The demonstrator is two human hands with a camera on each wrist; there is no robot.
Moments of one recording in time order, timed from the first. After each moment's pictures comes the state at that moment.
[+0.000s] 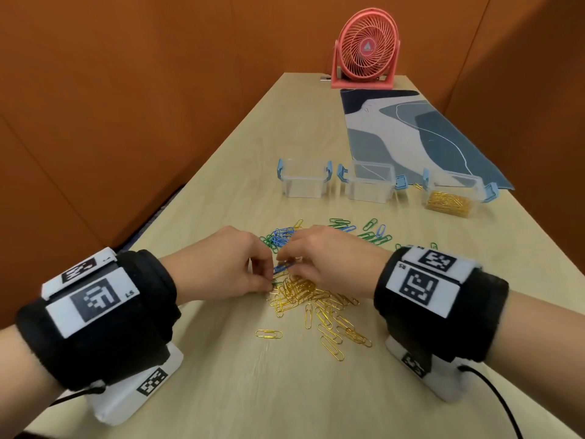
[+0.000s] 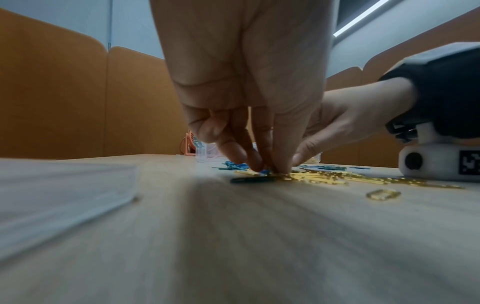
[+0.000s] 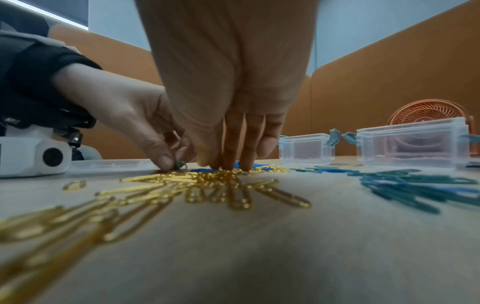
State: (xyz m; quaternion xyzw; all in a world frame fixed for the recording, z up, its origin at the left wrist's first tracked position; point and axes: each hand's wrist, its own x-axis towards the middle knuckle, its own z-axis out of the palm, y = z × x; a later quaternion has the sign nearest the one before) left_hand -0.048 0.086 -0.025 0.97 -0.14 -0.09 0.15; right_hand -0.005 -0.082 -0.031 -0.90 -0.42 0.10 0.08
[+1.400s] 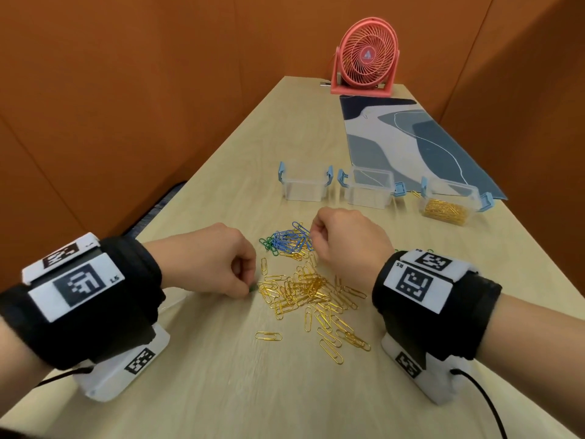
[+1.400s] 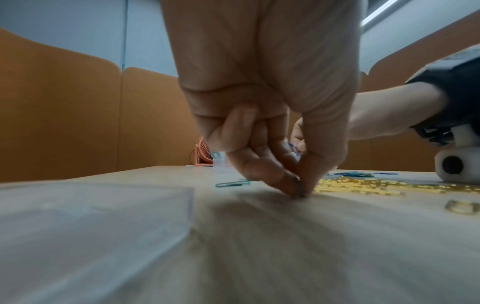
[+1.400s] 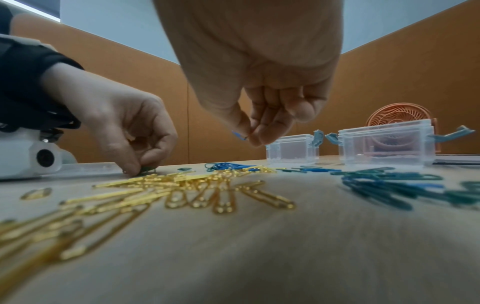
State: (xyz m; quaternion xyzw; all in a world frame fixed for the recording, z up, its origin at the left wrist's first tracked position) left_hand -0.042 0.105 -0.021 0.97 -0.13 -0.15 0.13; right_hand 0.000 -0.086 -0.032 -0.96 -0.22 -0.04 0.16
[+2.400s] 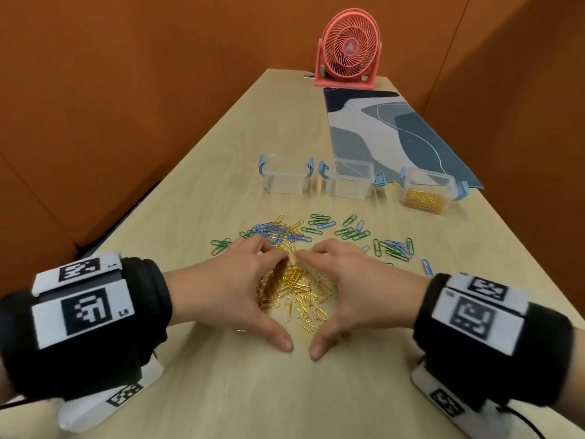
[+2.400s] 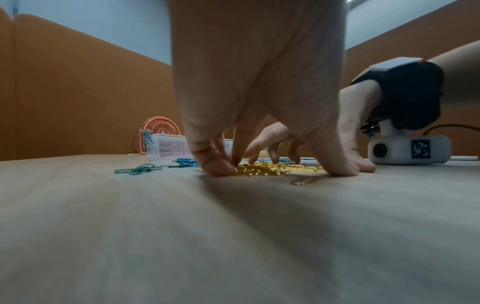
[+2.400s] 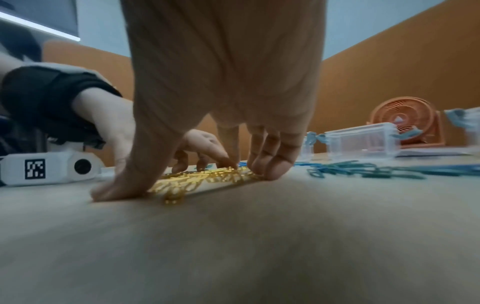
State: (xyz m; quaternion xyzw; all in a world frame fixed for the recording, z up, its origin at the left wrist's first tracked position) left_hand -0.060 0.057 -0.042 0.97 -0.18 -0.13 0.13; right_hand -0.037 -0.131 -0.033 -0.92 -0.33 0.16 0.13
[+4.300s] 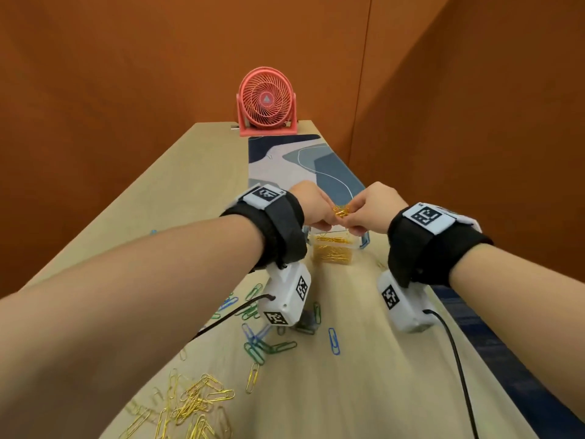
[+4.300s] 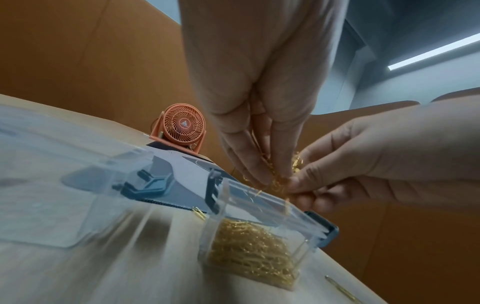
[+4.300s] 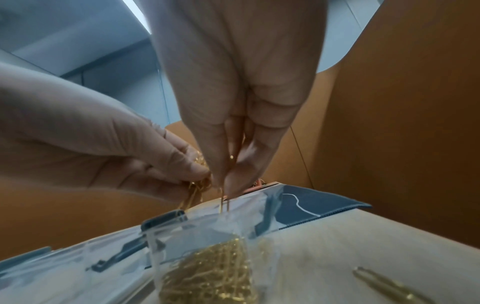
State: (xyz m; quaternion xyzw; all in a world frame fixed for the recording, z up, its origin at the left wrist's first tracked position) left_hand 0.147 -0.158 0.019 0.89 -0.07 -0.12 0.44; right_hand 0.129 -0.281 0.015 -0.95 0.04 -0.01 0.30
